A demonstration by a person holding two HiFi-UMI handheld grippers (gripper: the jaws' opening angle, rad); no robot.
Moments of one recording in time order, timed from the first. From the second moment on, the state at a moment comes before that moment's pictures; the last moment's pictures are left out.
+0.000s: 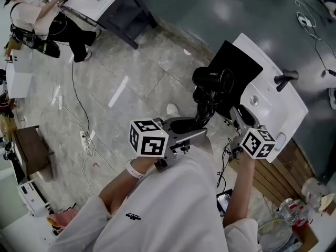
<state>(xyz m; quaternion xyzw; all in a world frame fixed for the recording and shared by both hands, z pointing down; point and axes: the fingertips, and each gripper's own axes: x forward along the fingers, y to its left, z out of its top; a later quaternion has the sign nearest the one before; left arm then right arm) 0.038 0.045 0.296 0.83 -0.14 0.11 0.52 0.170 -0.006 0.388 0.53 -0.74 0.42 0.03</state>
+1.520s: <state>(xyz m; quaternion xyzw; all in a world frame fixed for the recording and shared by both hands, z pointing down) 0.054 0.038 0.216 0.88 -0.13 0.05 0.45 0.175 0.062 0.197 0.57 -0.82 0.05 0.05</state>
